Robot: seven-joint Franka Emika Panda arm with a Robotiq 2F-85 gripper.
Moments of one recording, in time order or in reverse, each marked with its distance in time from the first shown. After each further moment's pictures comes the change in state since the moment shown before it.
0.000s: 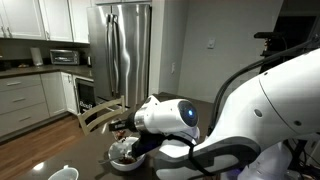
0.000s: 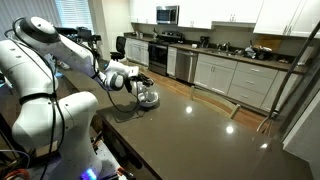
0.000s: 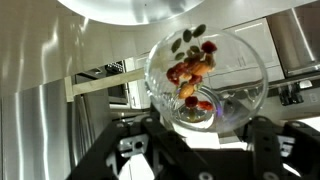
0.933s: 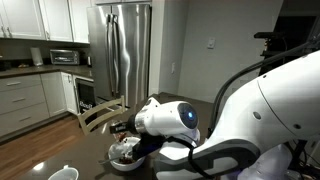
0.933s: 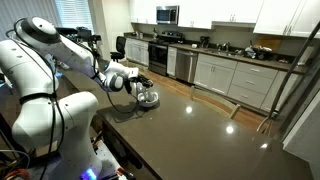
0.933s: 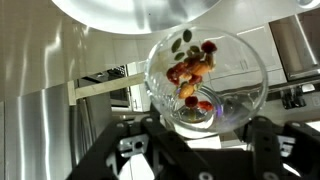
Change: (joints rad) arm -0.012 0.001 0.025 0.000 0.025 -0.003 -0.014
